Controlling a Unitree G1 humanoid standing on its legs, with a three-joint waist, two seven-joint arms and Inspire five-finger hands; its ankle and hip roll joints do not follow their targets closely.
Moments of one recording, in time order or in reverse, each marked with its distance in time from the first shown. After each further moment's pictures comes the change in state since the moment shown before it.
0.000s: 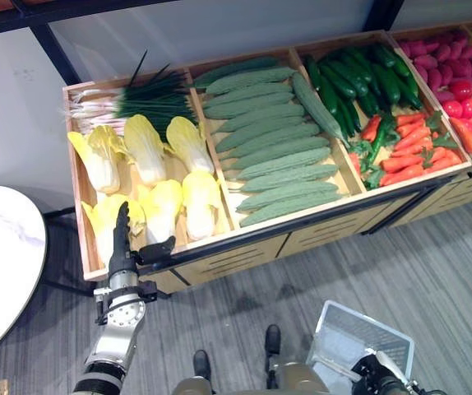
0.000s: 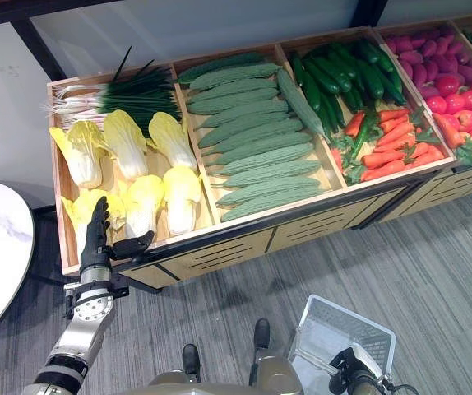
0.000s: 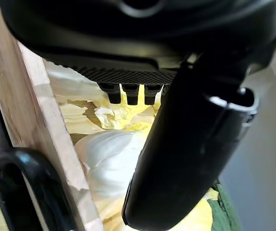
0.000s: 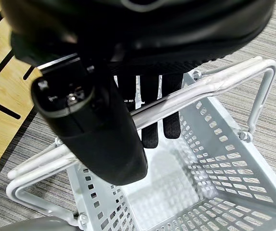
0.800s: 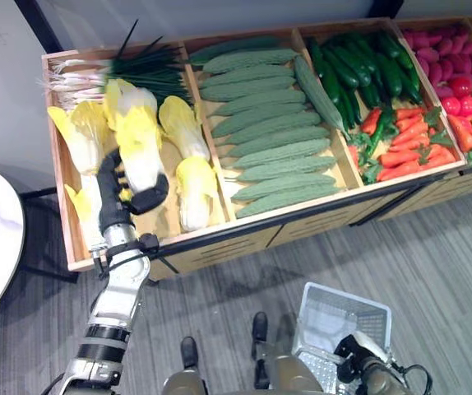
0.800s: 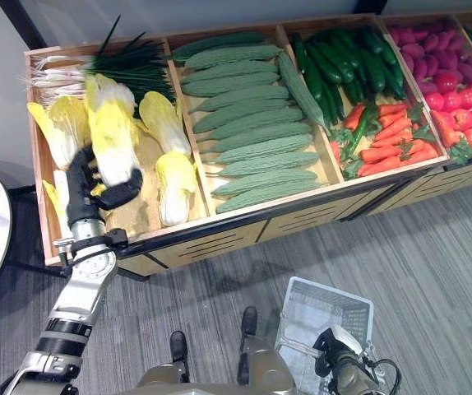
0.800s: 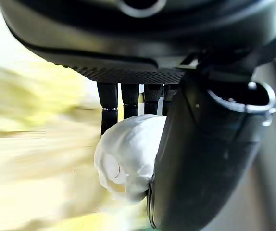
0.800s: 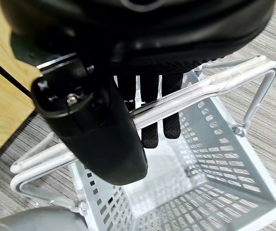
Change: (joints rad) left arm -0.060 0.019 0.044 -0.457 0.050 0.036 0.118; right arm -0.044 0.015 0.094 -0.067 -0.057 0.015 0.003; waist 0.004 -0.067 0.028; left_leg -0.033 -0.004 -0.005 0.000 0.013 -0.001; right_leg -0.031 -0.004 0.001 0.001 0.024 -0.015
